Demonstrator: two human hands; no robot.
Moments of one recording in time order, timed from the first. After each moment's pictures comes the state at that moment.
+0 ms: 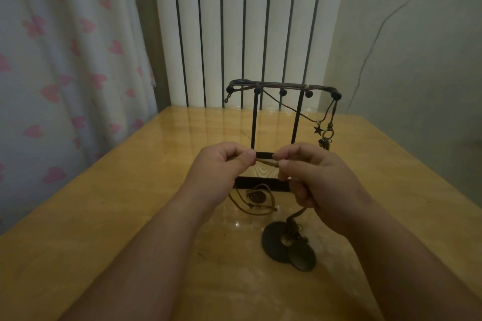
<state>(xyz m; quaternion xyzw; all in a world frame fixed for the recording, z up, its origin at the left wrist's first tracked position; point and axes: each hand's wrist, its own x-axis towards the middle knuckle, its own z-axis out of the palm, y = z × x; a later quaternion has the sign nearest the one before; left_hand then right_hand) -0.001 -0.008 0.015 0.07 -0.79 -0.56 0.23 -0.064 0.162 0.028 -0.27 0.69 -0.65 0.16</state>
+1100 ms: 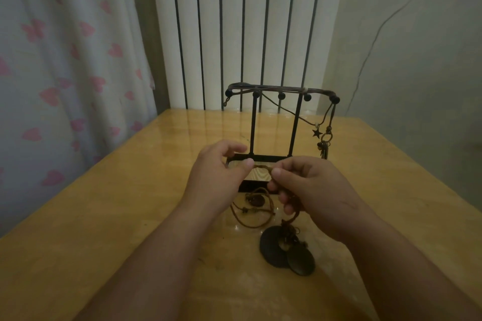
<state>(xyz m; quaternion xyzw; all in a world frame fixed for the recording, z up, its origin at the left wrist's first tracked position) -0.004 -0.003 0.014 0.15 -0.83 -0.46 0.28 -0.058 0.158 0.027 -0.27 0.75 -0.59 0.15</state>
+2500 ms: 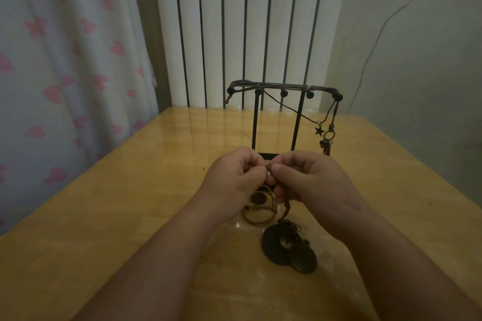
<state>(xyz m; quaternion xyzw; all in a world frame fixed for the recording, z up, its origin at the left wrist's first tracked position) -0.005 0.002 0.006 0.01 -0.82 -0.52 0.22 -0.058 0.153 0.025 -0.29 0.74 -0.60 0.11</state>
